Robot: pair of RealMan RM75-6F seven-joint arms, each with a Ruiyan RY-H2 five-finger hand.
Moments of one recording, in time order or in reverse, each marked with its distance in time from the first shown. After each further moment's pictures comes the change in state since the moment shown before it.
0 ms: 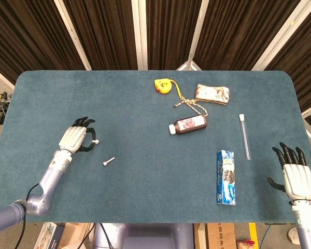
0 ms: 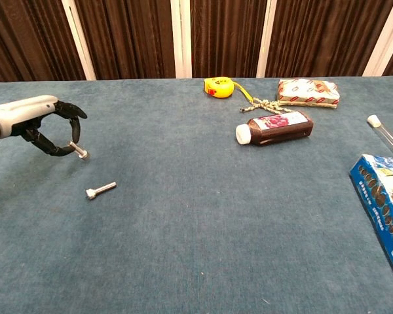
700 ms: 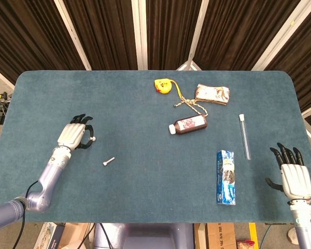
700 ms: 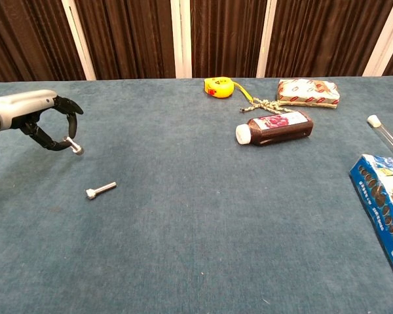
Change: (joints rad) left arm -0.029 0.018 -0.019 -0.046 -0.102 -0.005 0.213; right arm 0.005 -0.009 -0.002 0.012 -0.003 -0.008 0.009
